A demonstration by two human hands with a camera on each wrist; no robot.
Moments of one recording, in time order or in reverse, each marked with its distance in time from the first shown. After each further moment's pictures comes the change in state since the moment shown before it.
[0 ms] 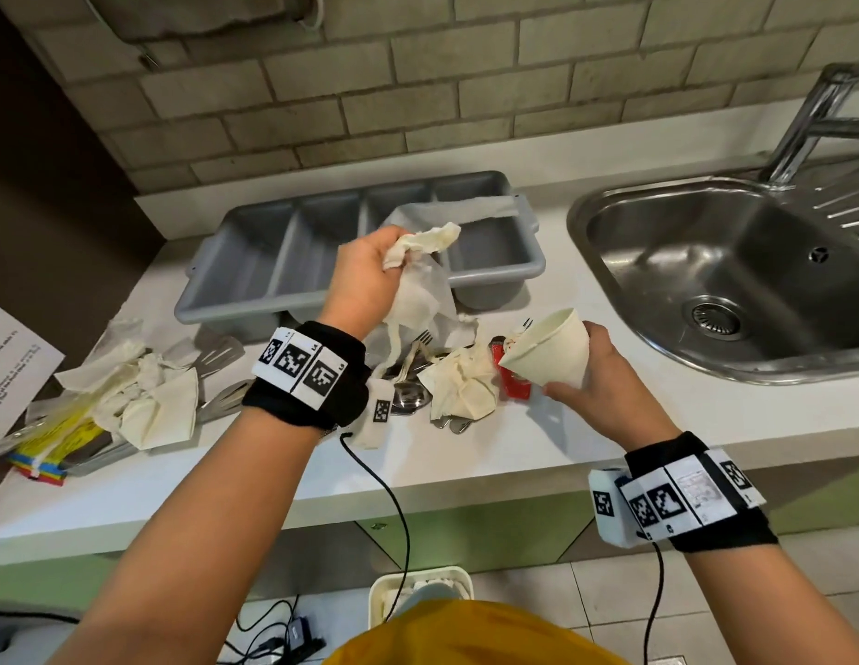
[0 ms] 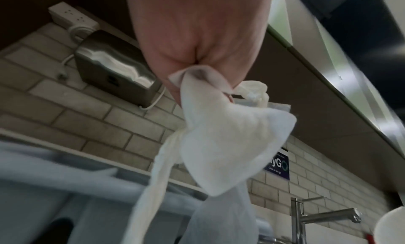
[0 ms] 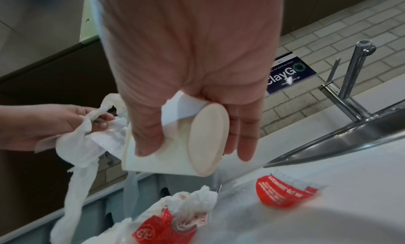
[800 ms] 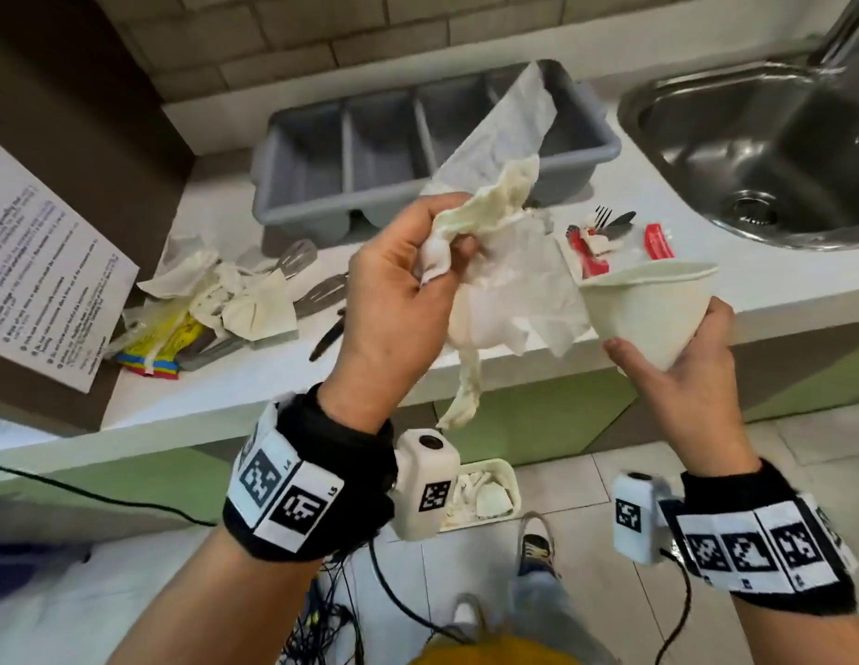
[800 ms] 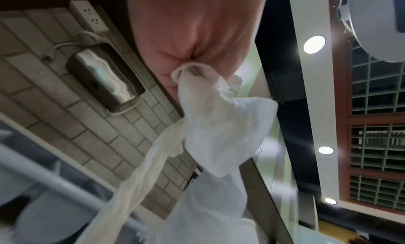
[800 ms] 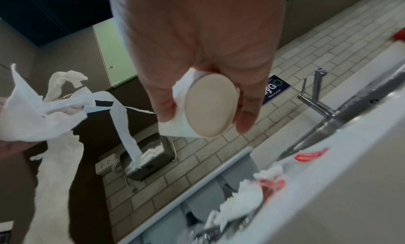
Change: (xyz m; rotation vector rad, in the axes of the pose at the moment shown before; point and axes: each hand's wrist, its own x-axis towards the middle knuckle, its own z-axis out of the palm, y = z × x) left_hand -0.170 0.014 -0.119 -0.538 -0.004 0.154; right_hand -0.160 -0.075 0.069 0.390 0.344 0.086
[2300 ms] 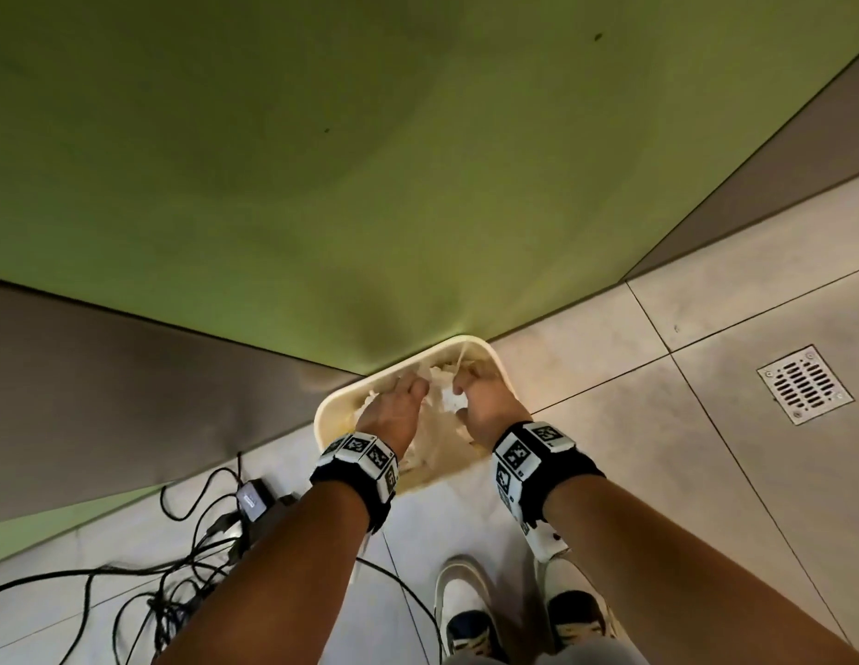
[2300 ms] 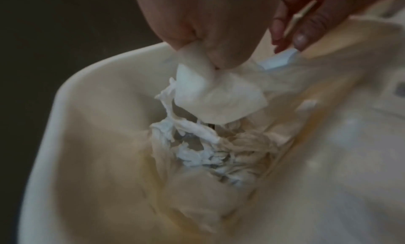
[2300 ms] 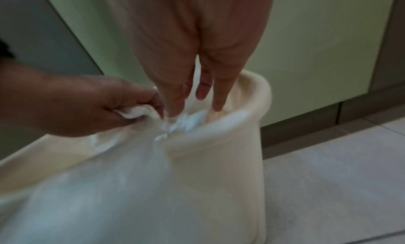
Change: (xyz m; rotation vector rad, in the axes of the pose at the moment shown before) left_hand -0.339 -0.685 0.146 1.053 -1.235 -0.626; right_hand -0.026 0.628 0.316 -0.516 -0.792 0.369
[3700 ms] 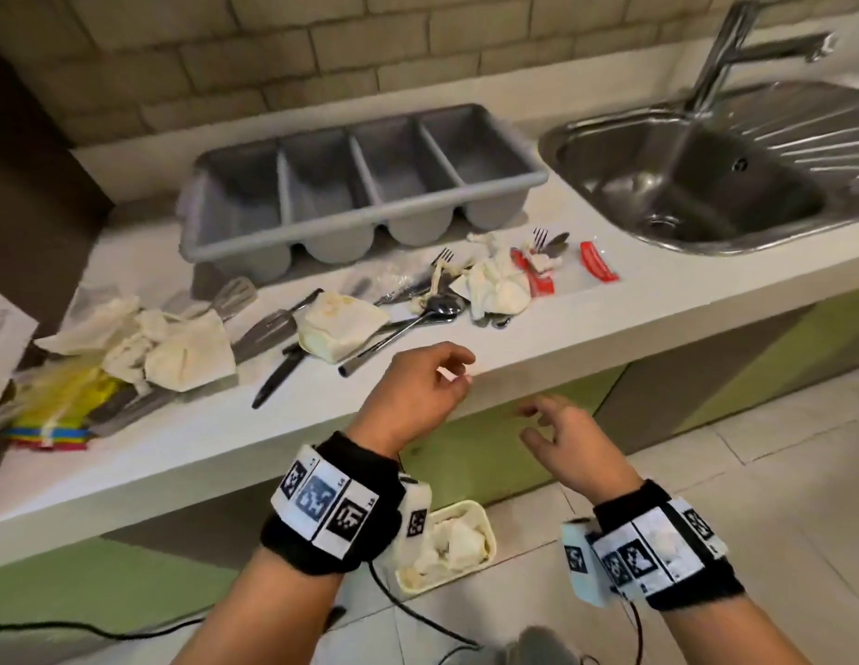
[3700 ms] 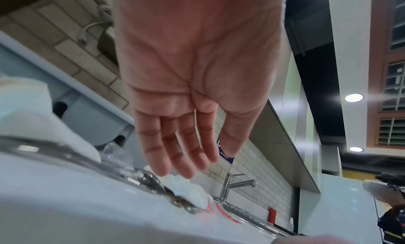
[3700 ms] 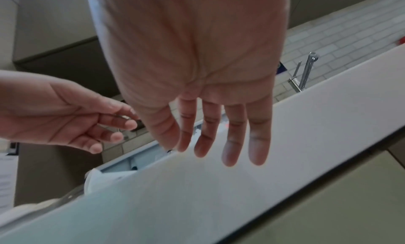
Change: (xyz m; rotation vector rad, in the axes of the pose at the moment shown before) left_hand -0.467 0.094 -0.465 -0.651 0.595 0.332; right_hand -0.419 -0.301 -0.326 -0.060 0.459 -0.275
